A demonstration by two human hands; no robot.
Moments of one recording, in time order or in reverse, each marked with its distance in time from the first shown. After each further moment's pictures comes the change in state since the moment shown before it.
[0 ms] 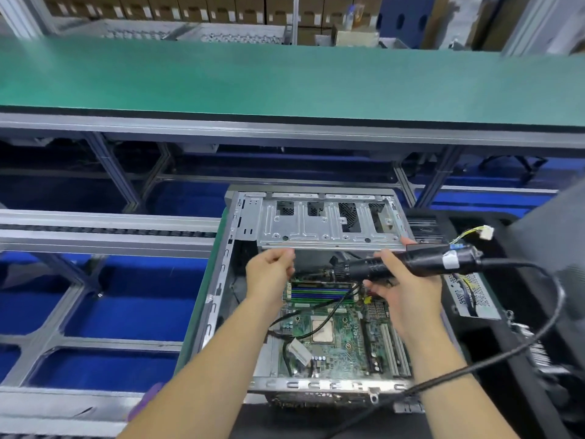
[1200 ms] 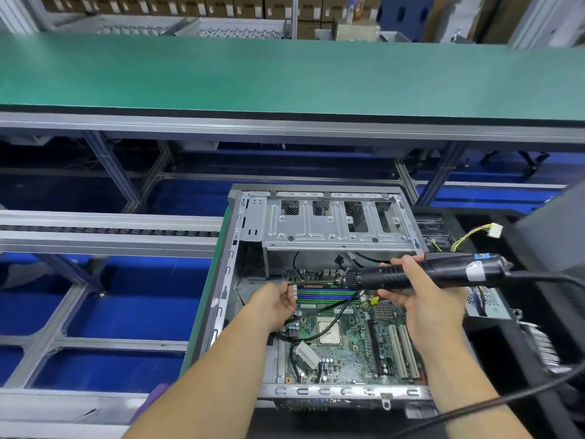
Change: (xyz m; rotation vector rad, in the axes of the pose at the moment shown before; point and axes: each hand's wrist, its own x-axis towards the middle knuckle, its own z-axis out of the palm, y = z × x) left_hand 0.039 -0.047 -0.018 -0.369 -0.034 -0.644; right_hand -0.015 -0.004 -0.002 -0.069 0.017 -0.122
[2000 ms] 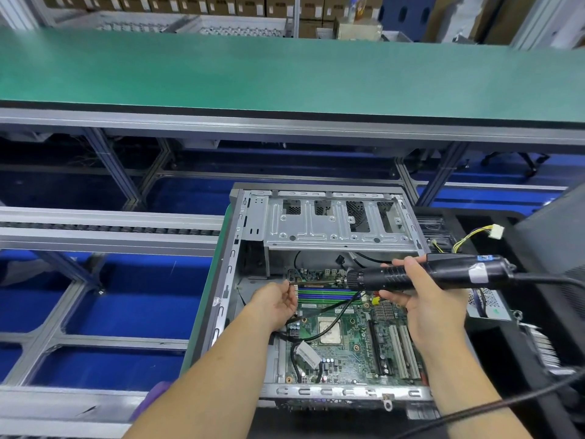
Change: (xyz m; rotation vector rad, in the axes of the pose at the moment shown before) left_hand -0.002 -0.001 0.000 -0.023 -0.004 -0.014; right_hand -0.001 0.002 0.000 0.001 0.025 -0.011
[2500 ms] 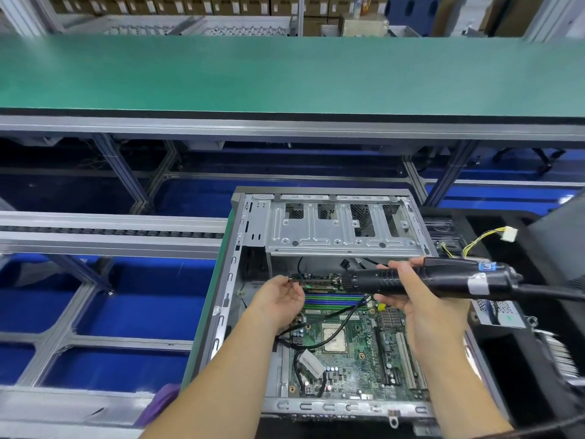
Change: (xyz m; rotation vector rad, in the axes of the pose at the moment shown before) left_hand -0.007 0.010 0.010 -0.339 -0.082 -0.086; right_hand -0.003 0.006 0.010 0.005 -0.053 -0.037
